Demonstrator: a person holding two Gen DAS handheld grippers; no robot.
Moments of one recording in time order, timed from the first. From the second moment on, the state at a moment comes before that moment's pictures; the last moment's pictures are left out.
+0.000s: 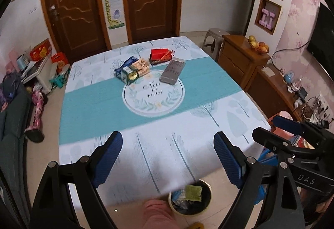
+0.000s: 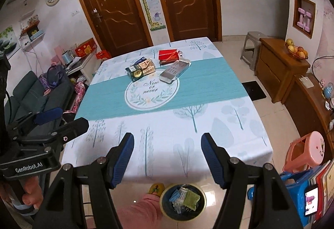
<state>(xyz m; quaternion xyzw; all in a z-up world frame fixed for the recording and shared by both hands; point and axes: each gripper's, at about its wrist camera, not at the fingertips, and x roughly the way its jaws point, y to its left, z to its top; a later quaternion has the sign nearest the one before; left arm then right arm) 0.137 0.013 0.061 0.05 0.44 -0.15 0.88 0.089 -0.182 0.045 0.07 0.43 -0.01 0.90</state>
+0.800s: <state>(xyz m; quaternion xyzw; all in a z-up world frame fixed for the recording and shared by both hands) 0.483 0.047 -0.048 0.10 0.55 -0.24 0.79 0.394 -0.202 -0.054 0.16 0.51 -0.12 0.84</state>
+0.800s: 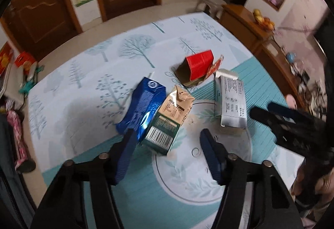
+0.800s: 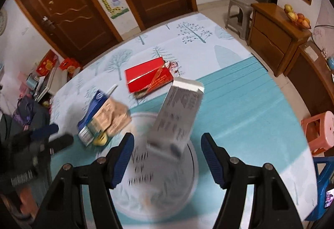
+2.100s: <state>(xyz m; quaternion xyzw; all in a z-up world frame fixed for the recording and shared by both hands) 0.506 0.015 -0.080 0.11 0.59 -0.32 0.73 0.360 -0.239 -0.101 0.15 0.52 -0.22 0.81</state>
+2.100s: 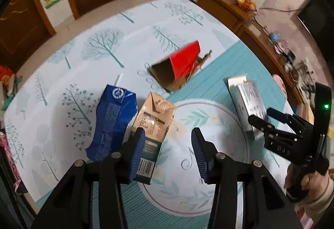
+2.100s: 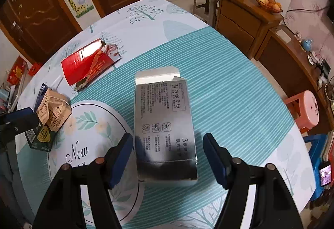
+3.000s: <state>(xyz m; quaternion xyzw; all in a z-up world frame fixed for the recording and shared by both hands) 0.501 -0.030 -0.134 0.25 0.59 -0.31 0.70 0.362 -0.225 -0.108 0.15 0.52 -0.20 0.82</state>
